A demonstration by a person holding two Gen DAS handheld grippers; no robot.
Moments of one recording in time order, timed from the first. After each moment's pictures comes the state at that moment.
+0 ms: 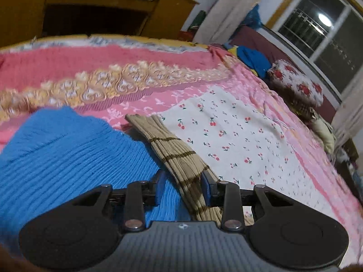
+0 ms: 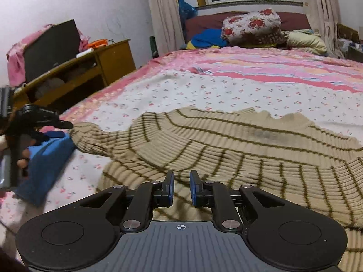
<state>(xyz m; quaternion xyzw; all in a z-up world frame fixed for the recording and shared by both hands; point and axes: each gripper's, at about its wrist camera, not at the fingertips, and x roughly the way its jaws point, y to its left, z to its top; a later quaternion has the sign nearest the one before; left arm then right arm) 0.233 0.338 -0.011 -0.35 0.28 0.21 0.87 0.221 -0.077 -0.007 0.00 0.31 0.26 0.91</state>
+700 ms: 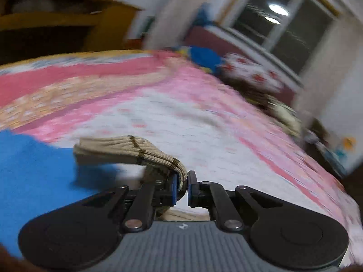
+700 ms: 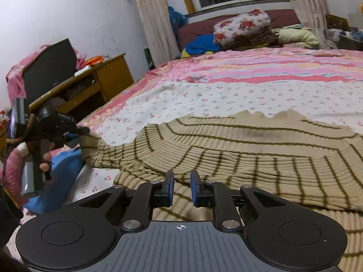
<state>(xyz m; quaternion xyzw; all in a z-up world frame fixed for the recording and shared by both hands) 0.254 0.252 0.037 -0.28 0.25 0.08 0.92 0.201 -0.105 0.005 0.06 0.30 0.24 0.92</state>
